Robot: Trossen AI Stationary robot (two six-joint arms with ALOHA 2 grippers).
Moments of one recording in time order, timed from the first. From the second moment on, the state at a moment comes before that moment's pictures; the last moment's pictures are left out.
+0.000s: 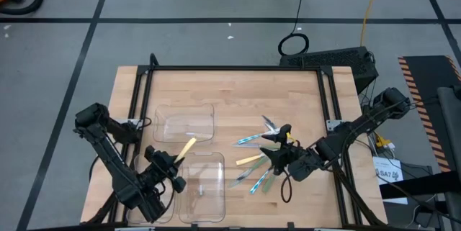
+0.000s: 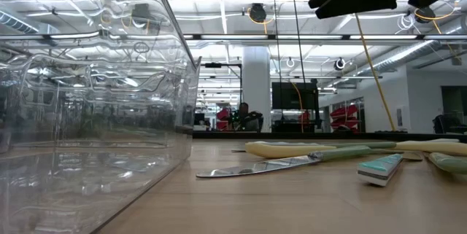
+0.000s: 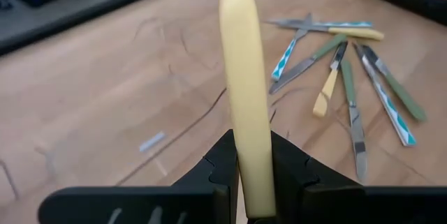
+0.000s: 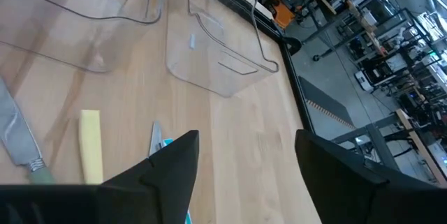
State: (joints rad) left arm -0.92 1.69 1.41 -1.52 -0.92 -1.90; right arm 0.58 1.33 0.81 -0.21 0.91 -0.11
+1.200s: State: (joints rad) left arm -1.15 1.73 1.46 -1.52 -0.57 -2.26; right arm 0.59 1.33 0.81 -0.25 0.91 0.14
